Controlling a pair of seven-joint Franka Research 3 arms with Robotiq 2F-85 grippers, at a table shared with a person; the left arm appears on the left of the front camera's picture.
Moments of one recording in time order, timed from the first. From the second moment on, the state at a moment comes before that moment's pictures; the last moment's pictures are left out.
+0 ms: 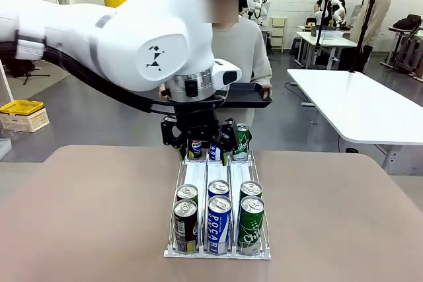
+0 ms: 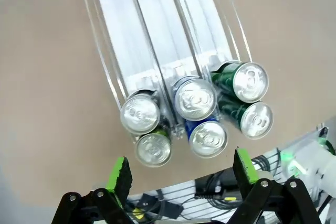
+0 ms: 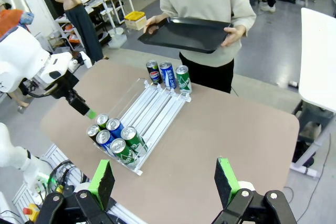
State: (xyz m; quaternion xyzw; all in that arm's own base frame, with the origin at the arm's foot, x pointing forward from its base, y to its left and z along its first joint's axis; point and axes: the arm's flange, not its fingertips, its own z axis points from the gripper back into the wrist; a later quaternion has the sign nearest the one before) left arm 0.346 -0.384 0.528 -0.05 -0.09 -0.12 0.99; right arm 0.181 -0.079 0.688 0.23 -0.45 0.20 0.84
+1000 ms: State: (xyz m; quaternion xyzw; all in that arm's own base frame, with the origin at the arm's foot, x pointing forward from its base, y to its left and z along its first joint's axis) left arm 0.351 -0.388 0.529 -0.06 -0.09 -0.12 0.99; right arm 0.181 -0.079 0.688 0.23 -0.45 0.20 0.84
